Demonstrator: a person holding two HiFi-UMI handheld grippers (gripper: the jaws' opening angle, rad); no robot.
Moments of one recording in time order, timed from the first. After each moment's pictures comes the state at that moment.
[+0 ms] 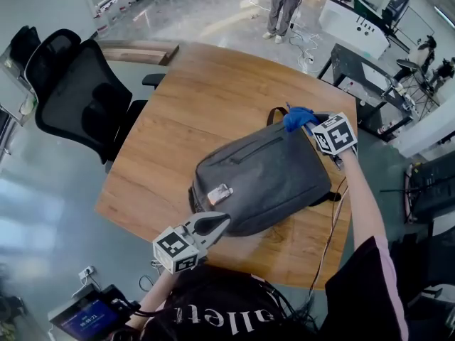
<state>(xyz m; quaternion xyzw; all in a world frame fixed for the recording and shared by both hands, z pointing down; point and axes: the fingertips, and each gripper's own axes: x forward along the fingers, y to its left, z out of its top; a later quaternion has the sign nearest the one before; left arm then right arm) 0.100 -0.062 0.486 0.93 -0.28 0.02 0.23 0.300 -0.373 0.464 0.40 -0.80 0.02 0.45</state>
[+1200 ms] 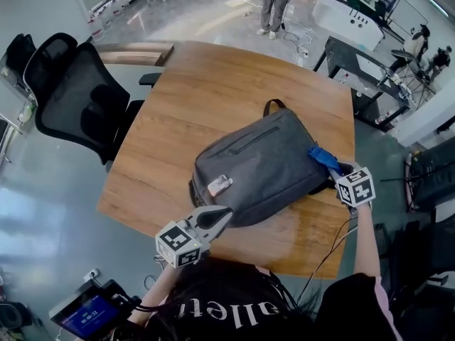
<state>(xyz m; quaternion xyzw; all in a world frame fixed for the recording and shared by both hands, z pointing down) 0.103 -0.056 0.489 0.94 -0.27 0.03 0.22 0.418 -0.212 0.535 0.46 -0.76 0.11 0.45</state>
